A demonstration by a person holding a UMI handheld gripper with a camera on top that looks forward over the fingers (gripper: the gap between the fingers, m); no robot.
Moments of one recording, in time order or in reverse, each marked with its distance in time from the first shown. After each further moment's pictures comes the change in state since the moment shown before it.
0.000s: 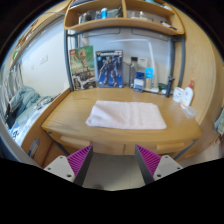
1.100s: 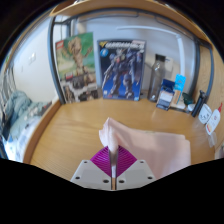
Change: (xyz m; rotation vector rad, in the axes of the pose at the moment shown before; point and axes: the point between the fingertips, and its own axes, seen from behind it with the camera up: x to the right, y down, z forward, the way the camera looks) arm -0.061 -0.148 0.227 -0.061 0.007 0.005
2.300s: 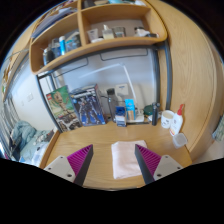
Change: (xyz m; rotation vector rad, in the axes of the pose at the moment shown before) arm 0.187 -0.058 -0.228 0.185 -0.015 0.193
